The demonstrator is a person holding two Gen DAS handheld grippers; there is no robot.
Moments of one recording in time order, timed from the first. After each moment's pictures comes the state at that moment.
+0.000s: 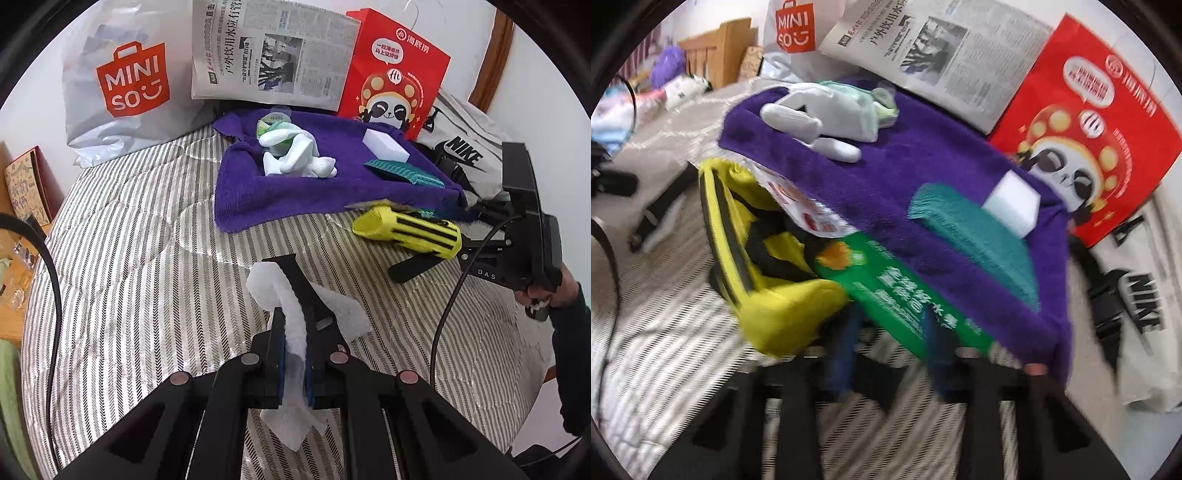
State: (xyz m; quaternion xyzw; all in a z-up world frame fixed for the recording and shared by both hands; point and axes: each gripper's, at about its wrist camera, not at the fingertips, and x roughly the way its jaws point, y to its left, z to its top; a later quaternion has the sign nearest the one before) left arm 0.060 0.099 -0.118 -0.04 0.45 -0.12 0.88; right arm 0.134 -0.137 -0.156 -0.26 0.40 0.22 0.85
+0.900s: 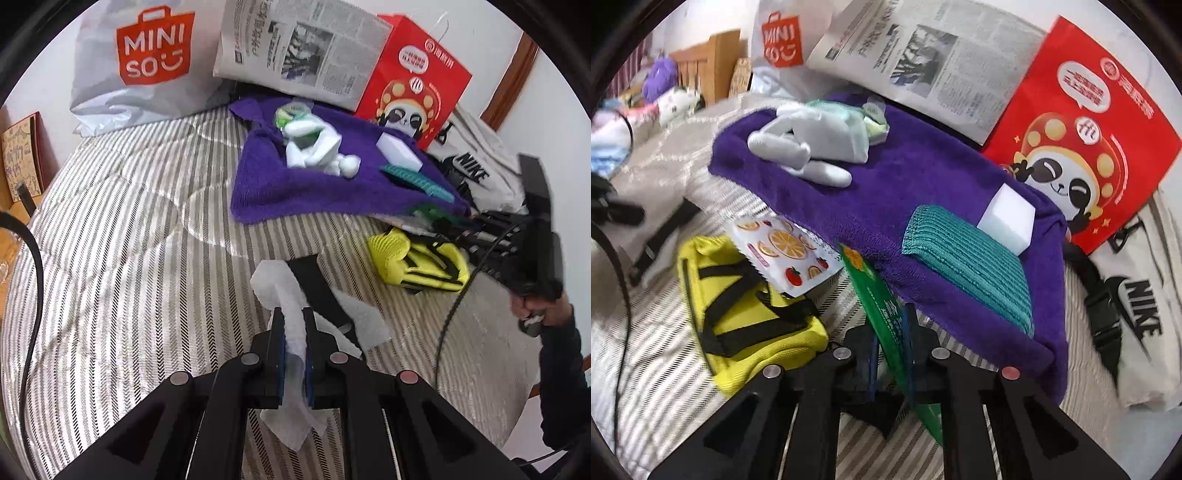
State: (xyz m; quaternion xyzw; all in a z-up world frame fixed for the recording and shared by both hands) left arm 0.075 0.120 -0.137 -0.09 0.47 -0.12 0.87; right arm 0.144 -0.134 -0.142 -0.24 0.40 0.22 0.86
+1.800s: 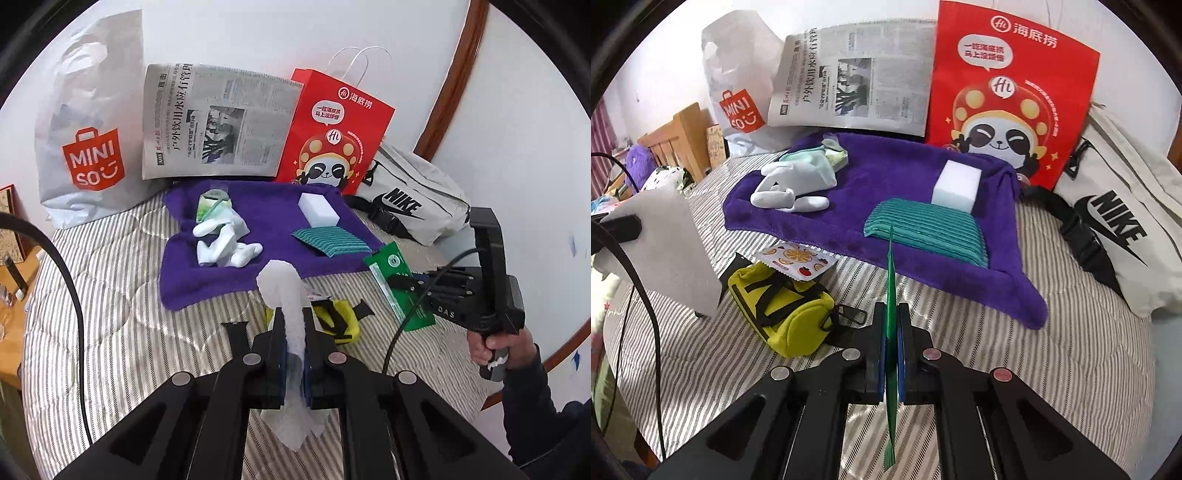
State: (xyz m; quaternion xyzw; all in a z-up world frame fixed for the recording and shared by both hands) left arm 0.056 0.074 -0.036 -0.08 0.38 -0.20 0.90; right arm 0.108 -0.193 -0.096 -0.09 0.43 0.19 0.88
